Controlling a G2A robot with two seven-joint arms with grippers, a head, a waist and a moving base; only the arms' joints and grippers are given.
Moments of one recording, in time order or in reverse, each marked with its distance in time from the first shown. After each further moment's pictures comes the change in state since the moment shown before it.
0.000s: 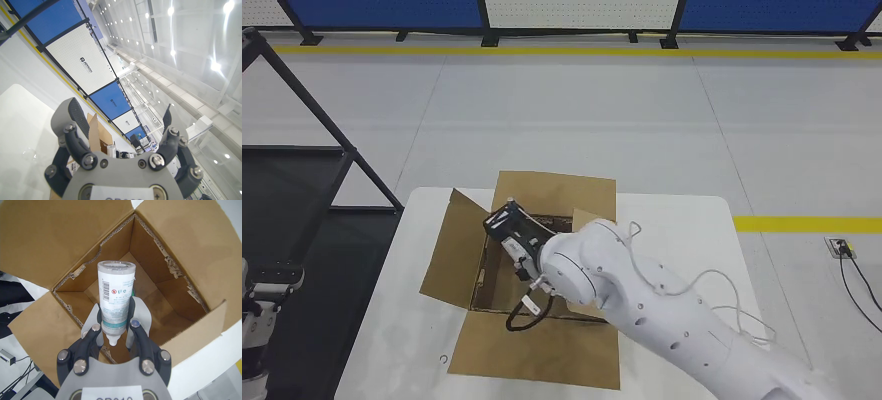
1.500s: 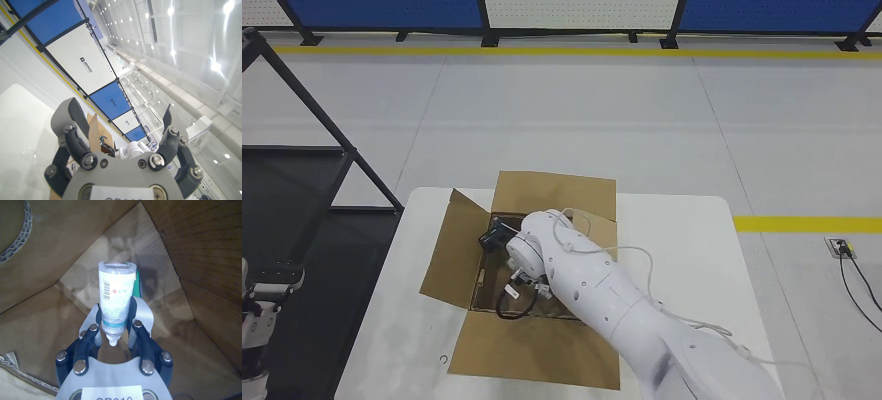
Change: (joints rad) left arm 0.000 0.000 0.000 0.000 0.000 0.000 0.000; right arm 0.224 -0.417 -0.201 0.984 0.167 -0.303 -0.132
